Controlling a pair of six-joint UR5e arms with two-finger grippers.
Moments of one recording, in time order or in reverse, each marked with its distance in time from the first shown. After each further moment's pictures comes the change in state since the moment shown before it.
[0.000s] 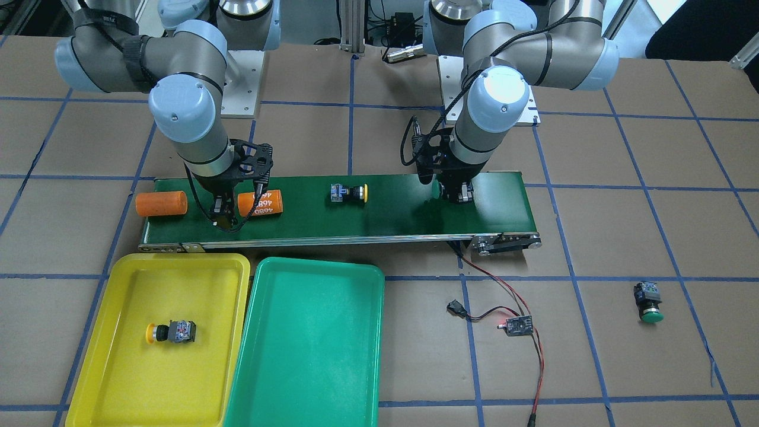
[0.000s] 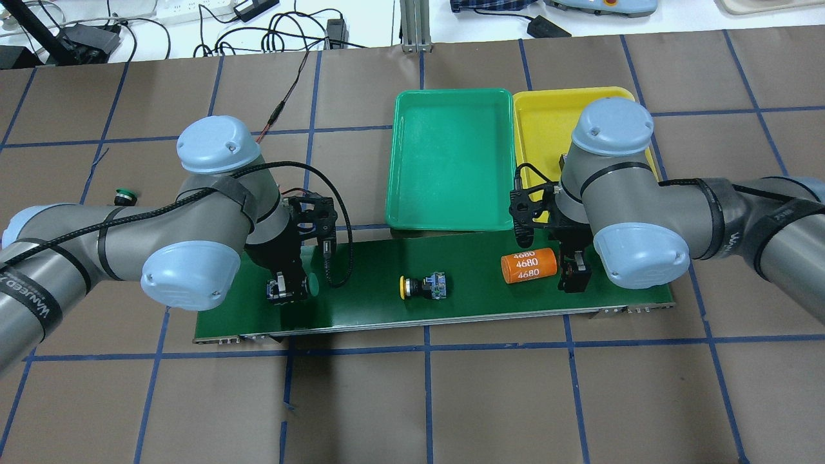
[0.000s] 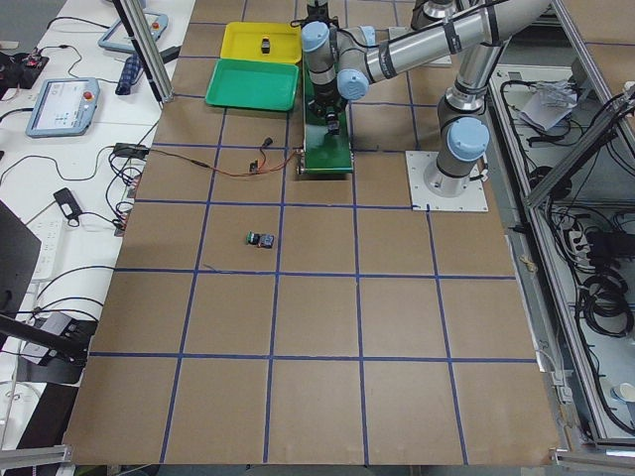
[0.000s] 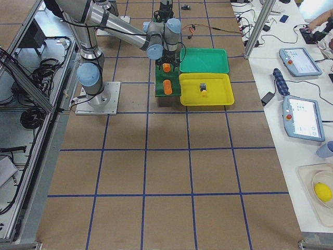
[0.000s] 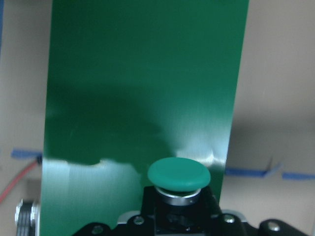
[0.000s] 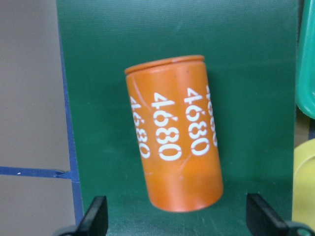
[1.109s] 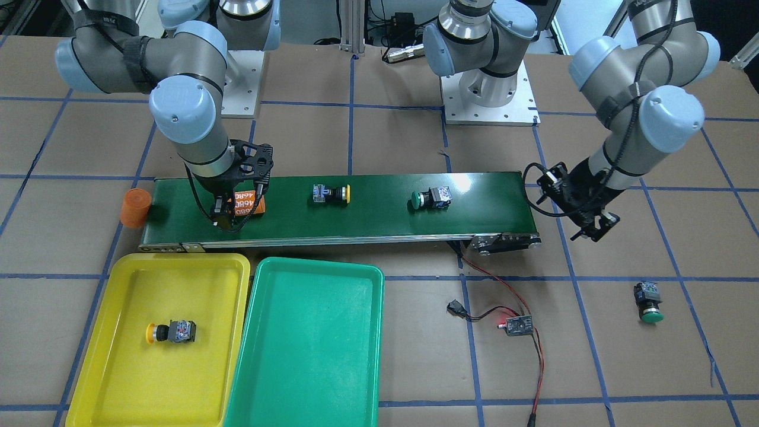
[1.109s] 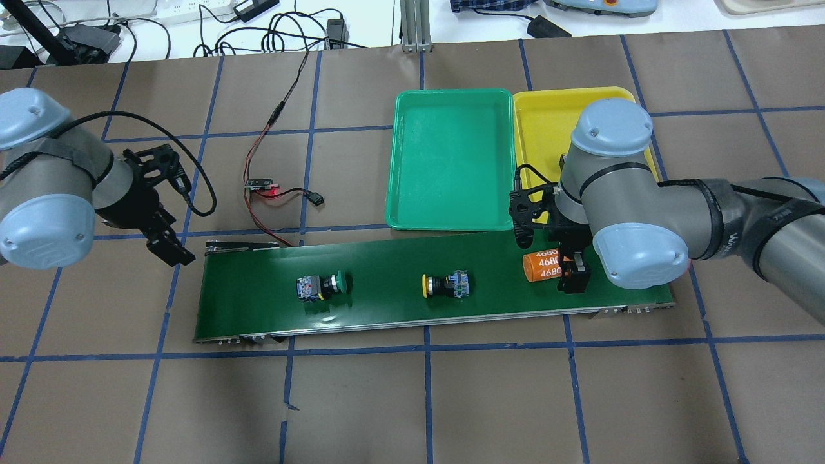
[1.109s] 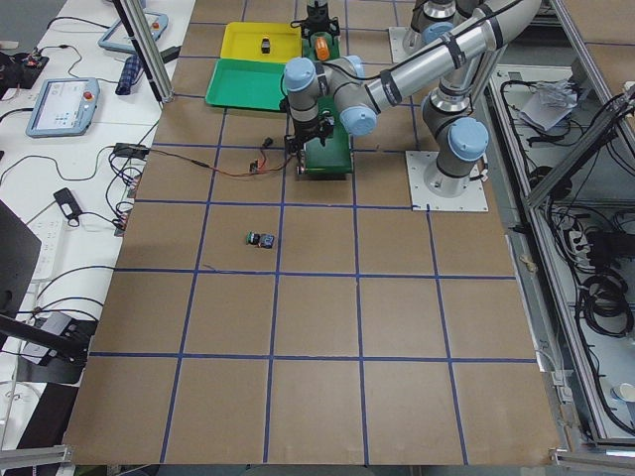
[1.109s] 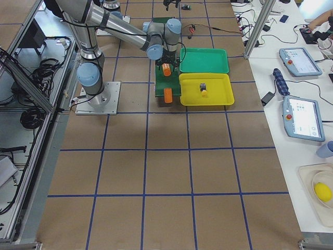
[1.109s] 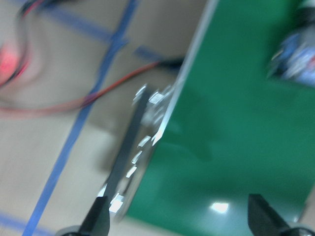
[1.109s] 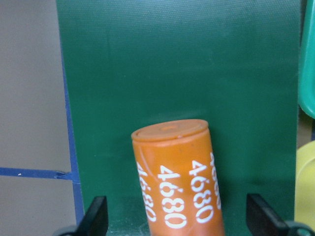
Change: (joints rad) left arm 0.499 -0.033 0.048 0.131 -0.011 0.004; right arm 0.000 0.001 0.003 0.001 0.000 0.001
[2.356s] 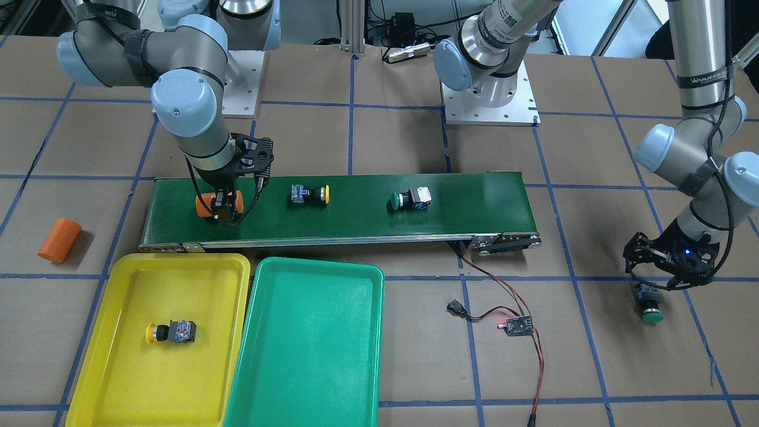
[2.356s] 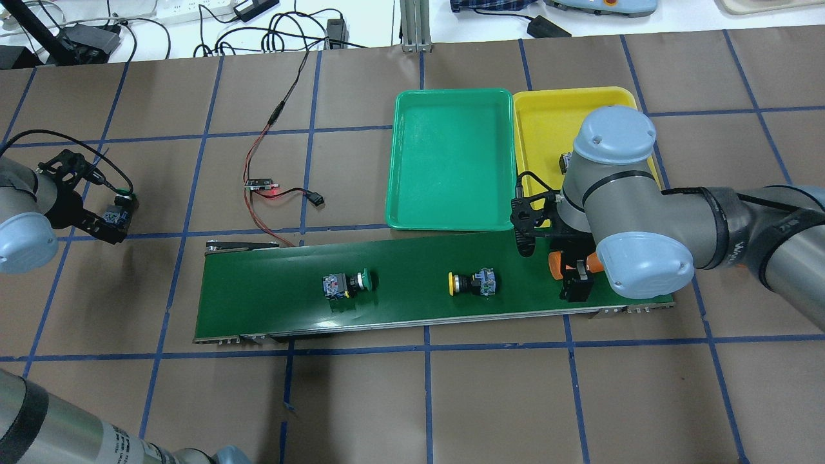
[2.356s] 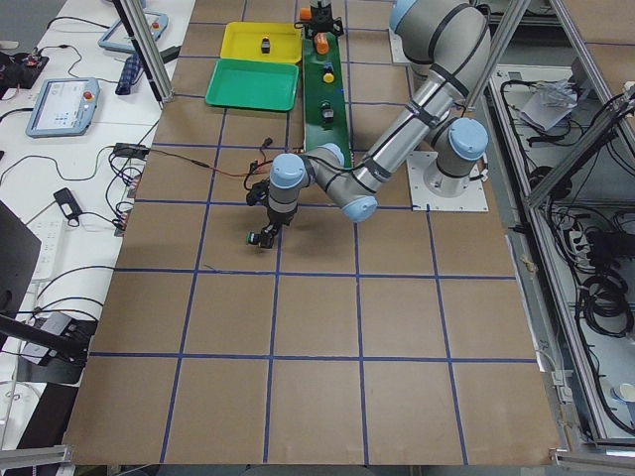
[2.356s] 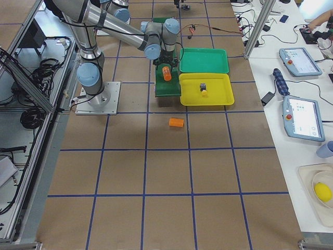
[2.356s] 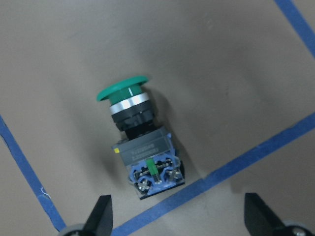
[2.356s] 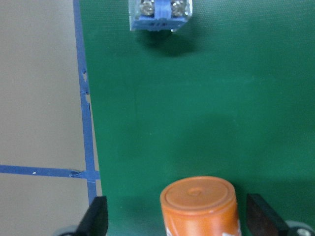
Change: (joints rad) left arm 0.262 -0.350 0.090 0.437 -0.033 -0.109; right arm 0.000 -0.024 0.023 0.015 -0.001 0.002
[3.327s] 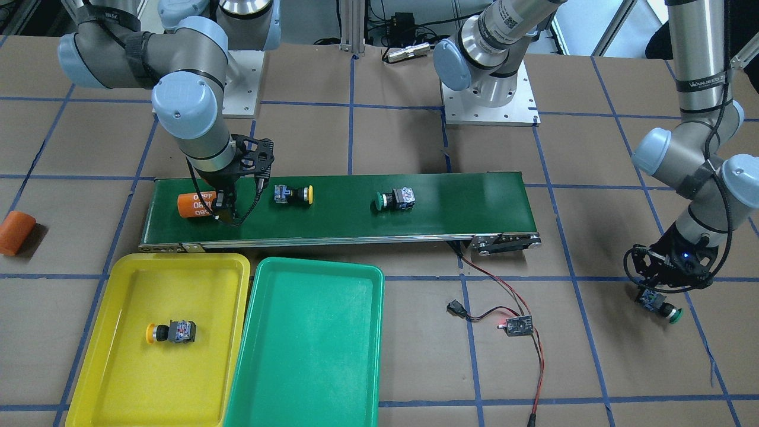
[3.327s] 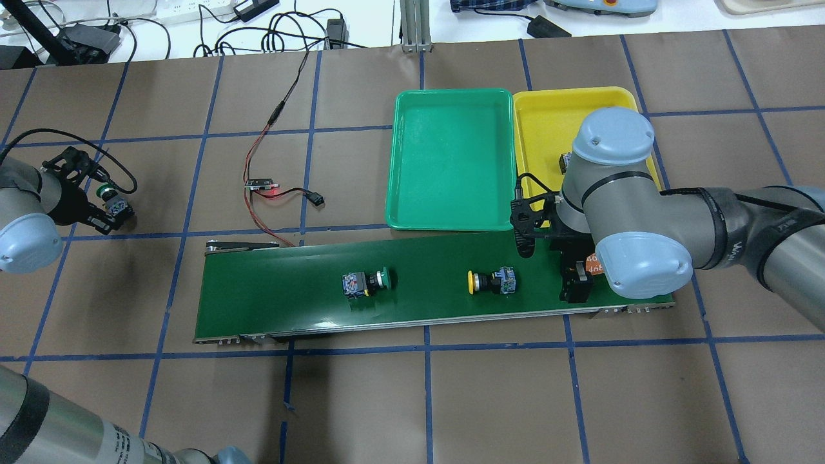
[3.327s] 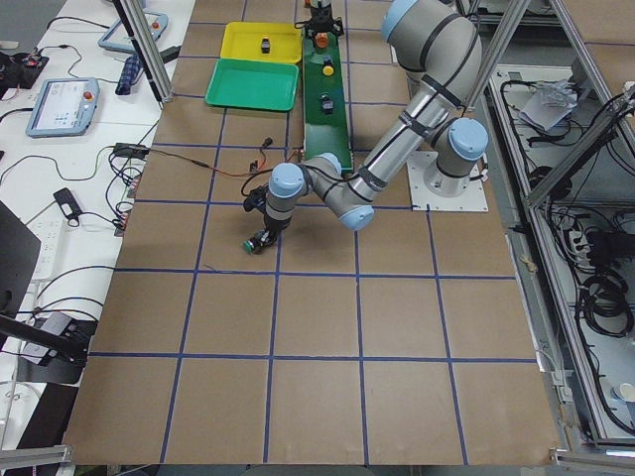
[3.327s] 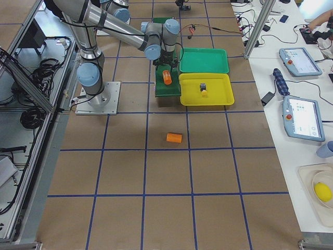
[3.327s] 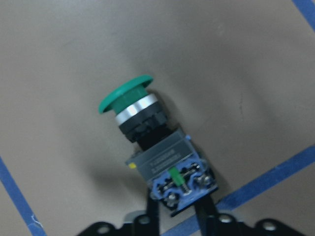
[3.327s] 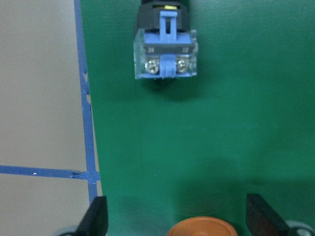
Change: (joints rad) left arm -0.008 0.003 0.002 0.022 -0.038 0.025; right arm 0.000 0.005 0.002 0.001 0.000 -0.001
